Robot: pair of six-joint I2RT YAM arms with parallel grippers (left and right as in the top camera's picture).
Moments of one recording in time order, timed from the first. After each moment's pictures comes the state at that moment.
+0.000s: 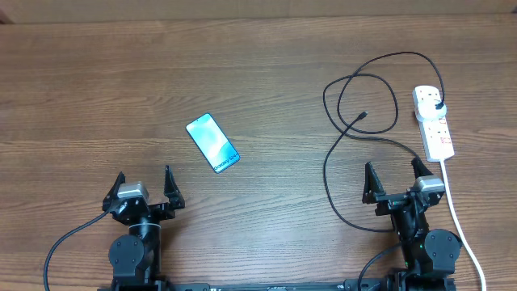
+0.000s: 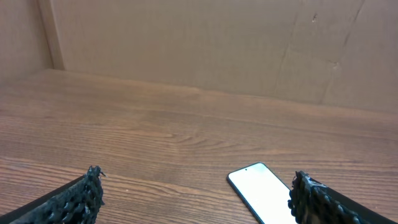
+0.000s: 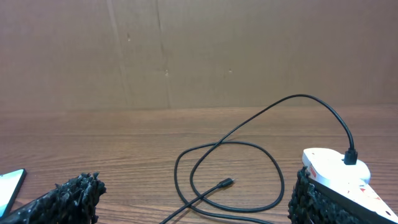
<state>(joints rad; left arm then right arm) 0.00 0.01 0.02 -0.08 -0.10 -0.12 -0.08 0.01 0.02 -0.01 -0.20 0.07</state>
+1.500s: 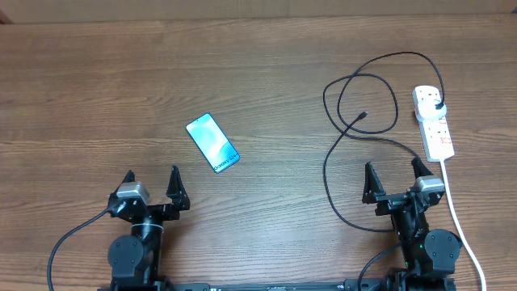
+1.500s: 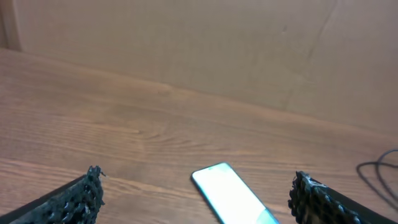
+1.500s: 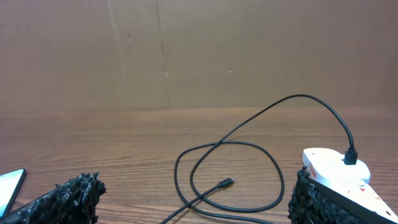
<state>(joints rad) 0.00 0.01 0.04 -0.10 0.00 -0.25 -0.08 0.01 0.02 -0.01 -0.20 0.07</state>
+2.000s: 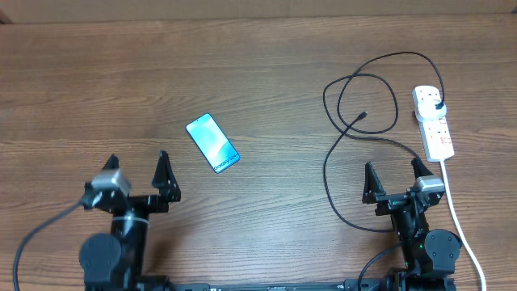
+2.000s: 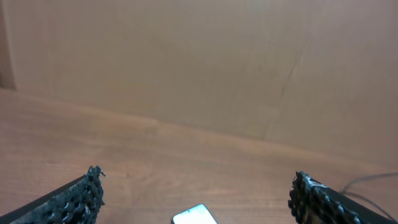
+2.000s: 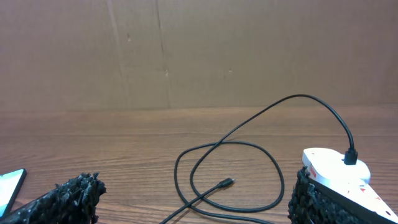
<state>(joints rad) 0.00 0.27 0.42 -0.18 0.03 -0.26 -0.08 0.01 0.02 -0.01 -0.20 0.07</state>
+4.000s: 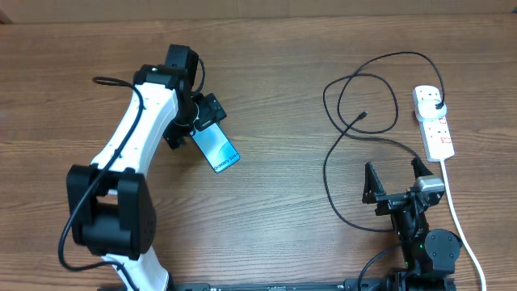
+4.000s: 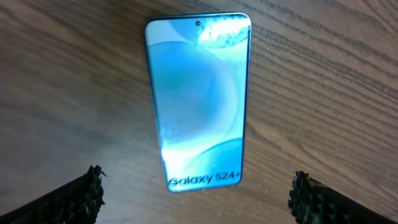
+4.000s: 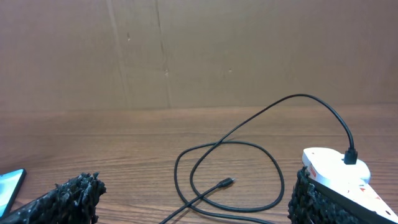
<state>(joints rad) -0.17 1.91 1.53 -1.07 0.10 -0.73 -0.08 0.01 0.02 -0.01 -0.20 0.07</state>
